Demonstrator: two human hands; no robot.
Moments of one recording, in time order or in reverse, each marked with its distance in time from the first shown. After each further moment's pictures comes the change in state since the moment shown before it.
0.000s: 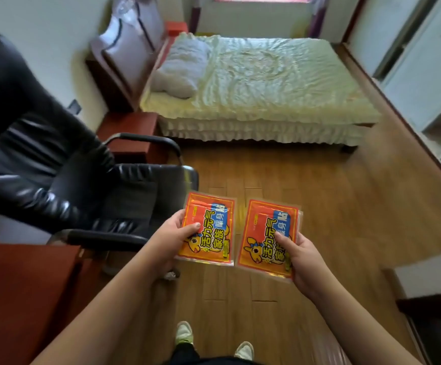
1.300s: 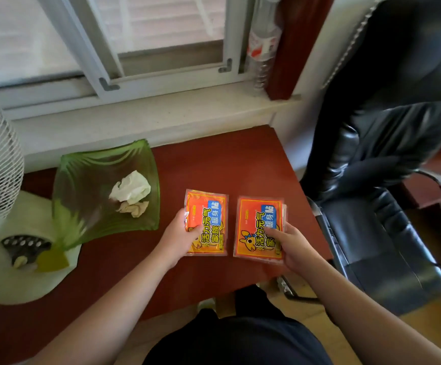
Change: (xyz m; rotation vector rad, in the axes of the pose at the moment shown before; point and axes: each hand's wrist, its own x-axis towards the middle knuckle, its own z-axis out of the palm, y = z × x) left_hand -0.279 -0.229 -0.398 -0.292 1.295 -0.123; right_hand 0.061 0.318 0.535 -0.962 -0.907 0.529
